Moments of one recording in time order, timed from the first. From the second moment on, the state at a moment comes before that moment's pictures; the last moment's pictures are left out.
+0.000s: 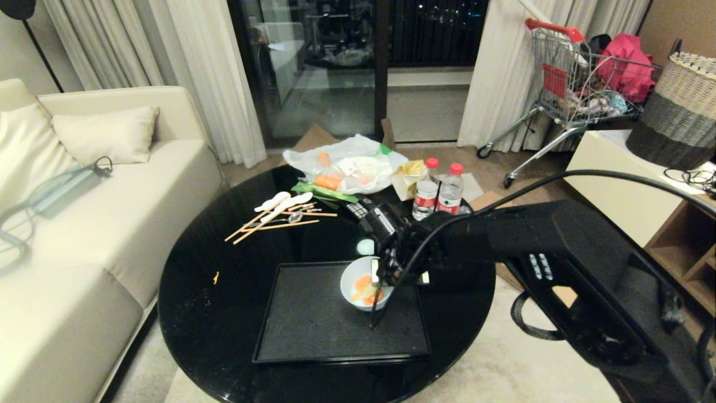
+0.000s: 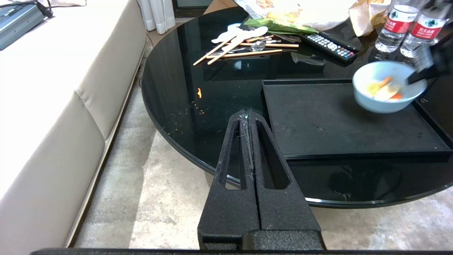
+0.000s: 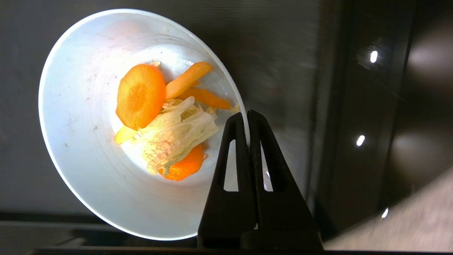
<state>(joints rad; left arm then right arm) 0.00 0.00 0.00 -0.01 0.01 -0.01 0.69 2.48 -1.96 0.47 -0.31 0.55</state>
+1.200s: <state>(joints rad) 0.00 0.00 0.00 -0.01 0.01 -0.01 0.29 1.74 -1.08 0.46 -0.31 0.68</state>
